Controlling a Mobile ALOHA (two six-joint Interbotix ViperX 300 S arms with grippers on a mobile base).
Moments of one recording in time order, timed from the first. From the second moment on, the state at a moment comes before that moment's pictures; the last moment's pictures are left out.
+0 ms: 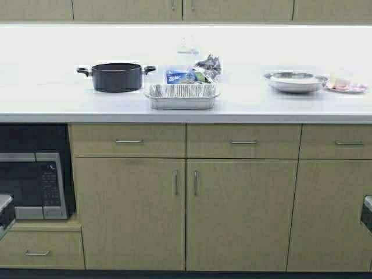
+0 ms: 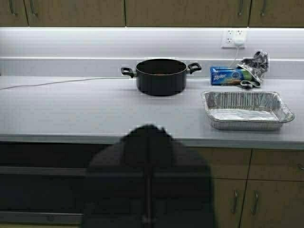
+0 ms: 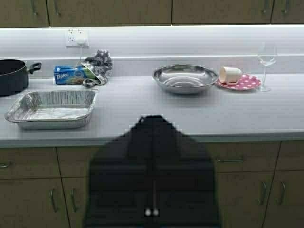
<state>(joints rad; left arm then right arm) 0.00 -0.96 1.17 0.00 -0.29 0.00 0.00 -0.96 1.17 0.00 -0.29 0.00</state>
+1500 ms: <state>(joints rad) 0.00 -0.89 1.19 0.01 -0.36 -0.01 0.00 -0.98 1.21 -0.01 -0.27 0.00</state>
